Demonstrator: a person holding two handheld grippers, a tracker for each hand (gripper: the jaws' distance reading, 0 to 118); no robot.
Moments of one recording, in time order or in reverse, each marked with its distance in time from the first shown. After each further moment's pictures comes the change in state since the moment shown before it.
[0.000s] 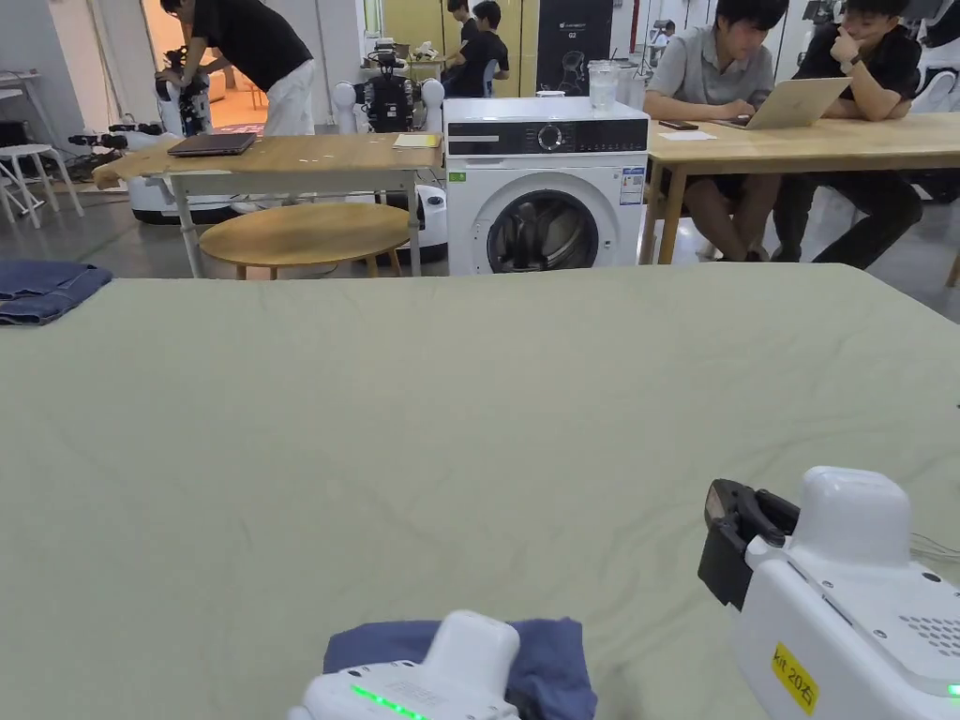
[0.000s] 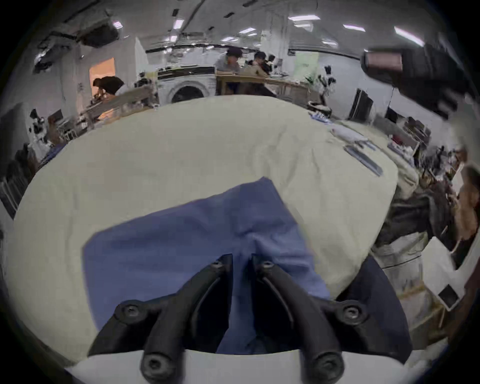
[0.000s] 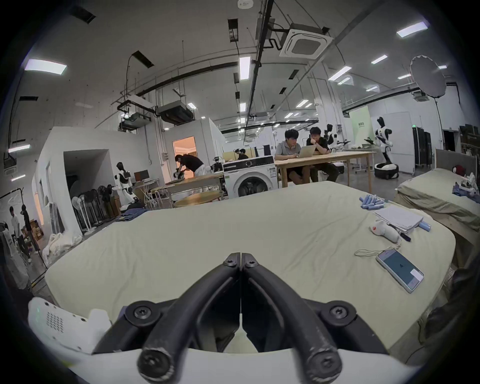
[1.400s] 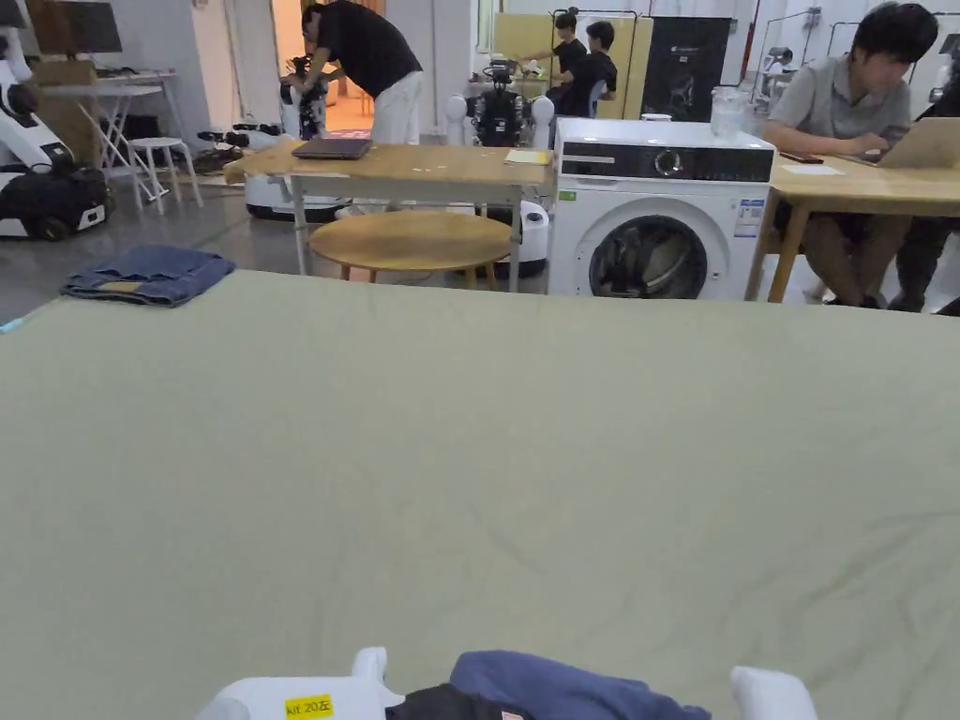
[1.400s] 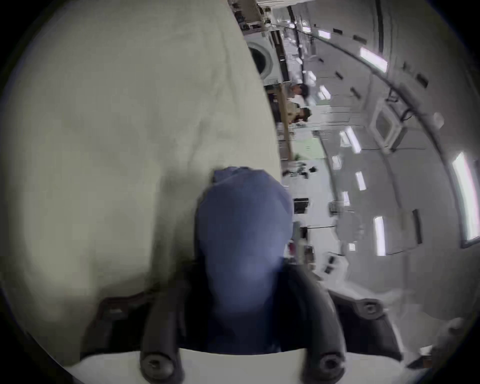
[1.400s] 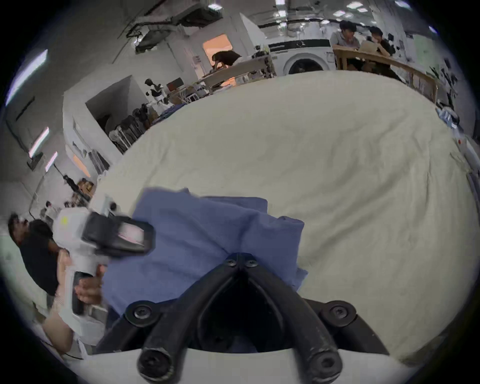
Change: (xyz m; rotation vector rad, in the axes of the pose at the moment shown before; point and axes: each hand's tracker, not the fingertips) left arm -0.187 -0.064 -0.028 -0.052 -0.602 1.005; right arm -0.025 -0.091 -0.082 -0.713 0.313 -0.055
